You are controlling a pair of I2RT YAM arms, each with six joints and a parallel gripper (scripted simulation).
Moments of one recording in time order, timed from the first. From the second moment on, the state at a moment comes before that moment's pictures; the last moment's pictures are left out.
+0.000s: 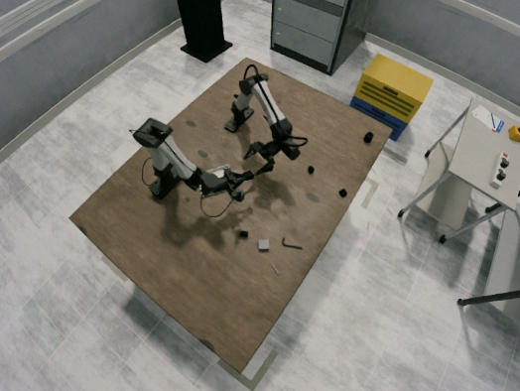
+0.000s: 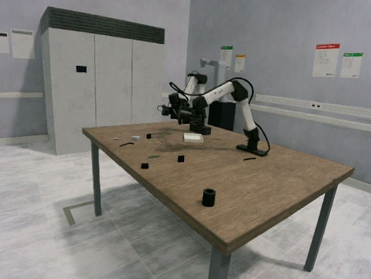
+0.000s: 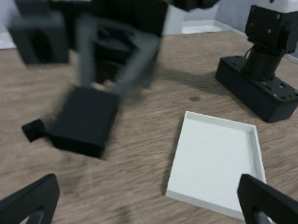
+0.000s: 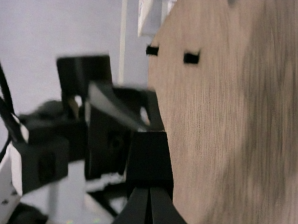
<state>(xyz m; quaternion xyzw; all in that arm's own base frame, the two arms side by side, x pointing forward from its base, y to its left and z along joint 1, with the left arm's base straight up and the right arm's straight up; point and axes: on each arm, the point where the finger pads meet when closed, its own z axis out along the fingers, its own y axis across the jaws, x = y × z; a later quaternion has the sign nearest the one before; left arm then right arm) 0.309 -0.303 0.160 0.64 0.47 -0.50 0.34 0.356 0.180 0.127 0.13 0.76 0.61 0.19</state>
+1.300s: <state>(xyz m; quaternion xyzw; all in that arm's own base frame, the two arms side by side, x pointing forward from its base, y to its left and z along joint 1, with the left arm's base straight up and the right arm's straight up) 0.311 -0.303 0.148 0.66 0.44 -0.51 0.33 0.322 0.192 0.107 0.16 0.75 0.63 0.11</state>
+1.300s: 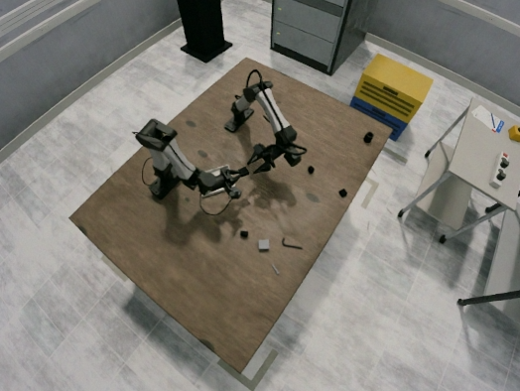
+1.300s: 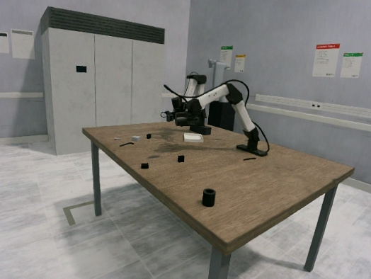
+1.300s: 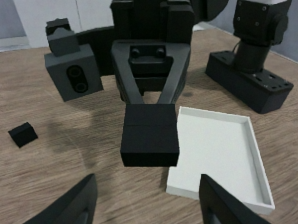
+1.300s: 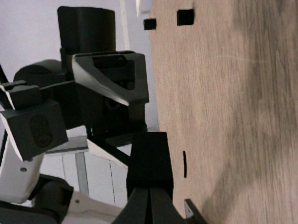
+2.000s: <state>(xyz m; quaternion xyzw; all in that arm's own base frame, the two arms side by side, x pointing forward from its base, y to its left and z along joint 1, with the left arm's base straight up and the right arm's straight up) 0.296 -0.331 0.140 0.66 0.44 -0.52 0.32 0.322 0.193 0.108 0.16 0.75 0.64 0.11</state>
